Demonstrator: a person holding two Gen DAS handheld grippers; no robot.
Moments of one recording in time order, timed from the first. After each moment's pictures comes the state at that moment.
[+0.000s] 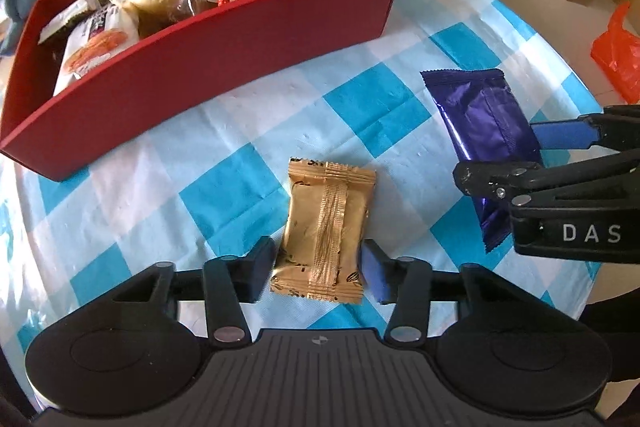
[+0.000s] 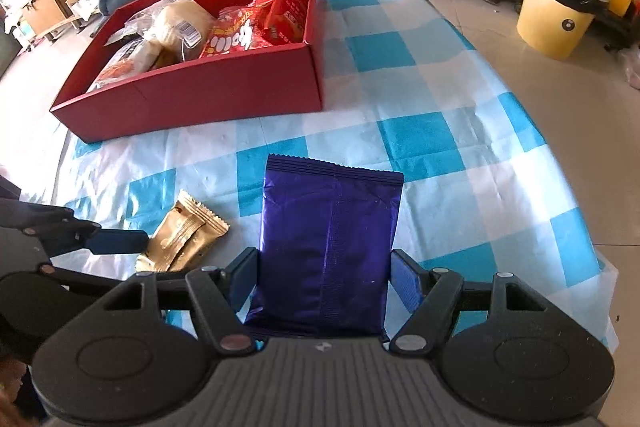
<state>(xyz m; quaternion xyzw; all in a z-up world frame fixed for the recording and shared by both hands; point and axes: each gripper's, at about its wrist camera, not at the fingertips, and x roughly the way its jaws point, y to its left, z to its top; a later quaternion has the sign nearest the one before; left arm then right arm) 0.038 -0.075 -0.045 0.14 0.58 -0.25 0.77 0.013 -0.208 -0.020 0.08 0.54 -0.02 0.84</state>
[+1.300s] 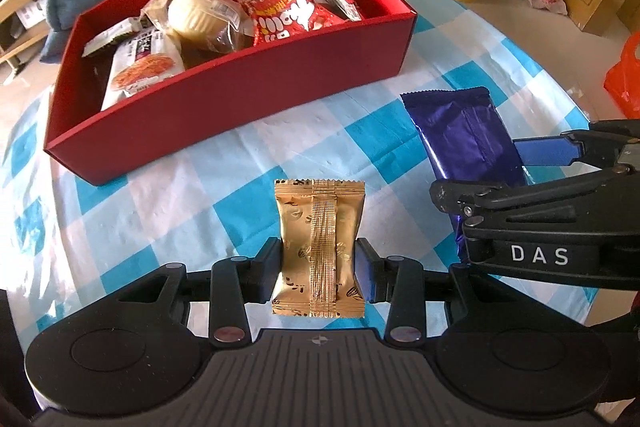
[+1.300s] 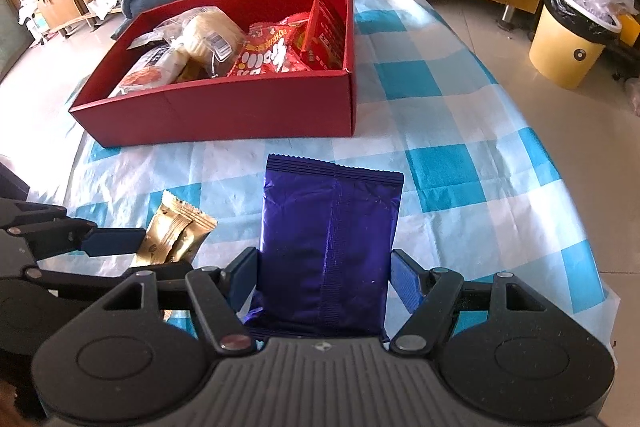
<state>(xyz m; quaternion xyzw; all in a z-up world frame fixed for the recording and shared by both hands) 0.031 -0.067 -0.021 0.13 0.54 -0.22 0.80 0.020 -0.189 -0.009 0.05 0.52 -0.01 0.85</state>
